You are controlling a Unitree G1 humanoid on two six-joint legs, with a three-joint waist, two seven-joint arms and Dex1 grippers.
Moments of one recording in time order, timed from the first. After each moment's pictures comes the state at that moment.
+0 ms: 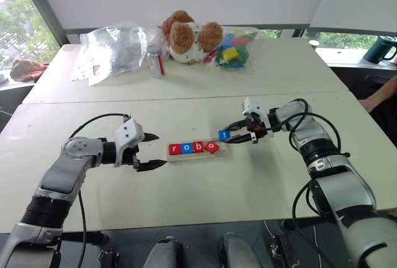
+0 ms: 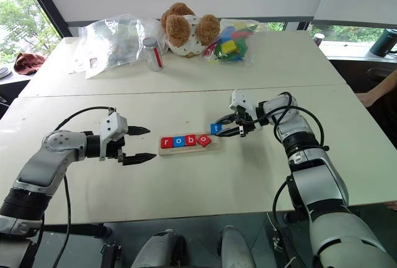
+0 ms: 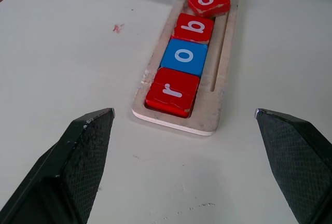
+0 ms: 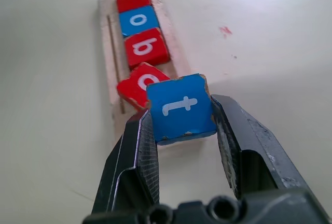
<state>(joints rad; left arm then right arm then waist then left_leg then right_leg) -0.36 0.73 -0.06 0.01 -0.29 0.32 -1.13 -0.94 -0.50 0.21 0.88 0.02 -0.17 1.48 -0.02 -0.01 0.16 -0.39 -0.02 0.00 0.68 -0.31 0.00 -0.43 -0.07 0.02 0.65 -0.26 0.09</state>
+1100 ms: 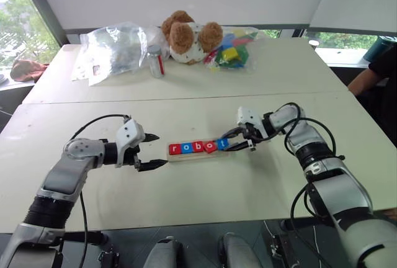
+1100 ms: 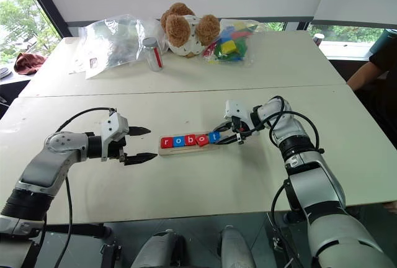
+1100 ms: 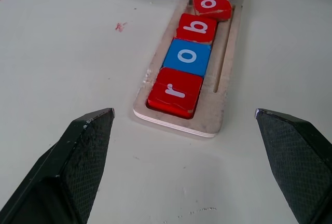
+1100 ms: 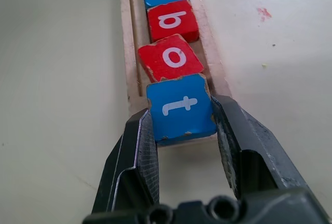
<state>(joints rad) -0.35 0.72 -0.06 0.02 -0.29 0.32 -1.11 -0.93 -0.47 0.23 0.90 -0.06 -0.26 1.48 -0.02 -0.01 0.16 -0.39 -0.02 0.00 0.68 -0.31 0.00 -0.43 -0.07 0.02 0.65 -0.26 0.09</state>
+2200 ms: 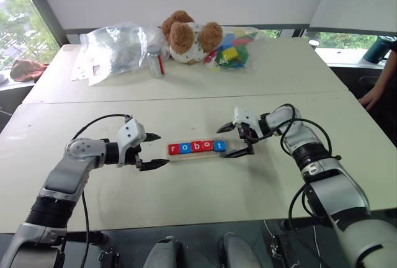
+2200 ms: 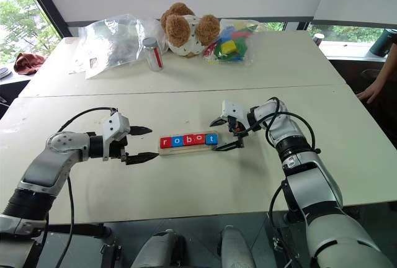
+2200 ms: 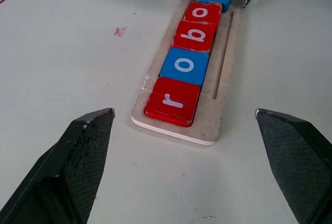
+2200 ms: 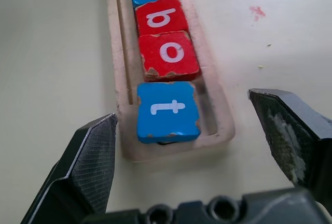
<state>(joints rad) -0.36 0.70 -0.06 0.02 -0.29 0.32 -1.11 -0.95 -0.46 0.25 0.90 -0.07 -0.23 1.42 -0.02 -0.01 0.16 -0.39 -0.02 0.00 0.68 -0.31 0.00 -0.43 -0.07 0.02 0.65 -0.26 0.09</state>
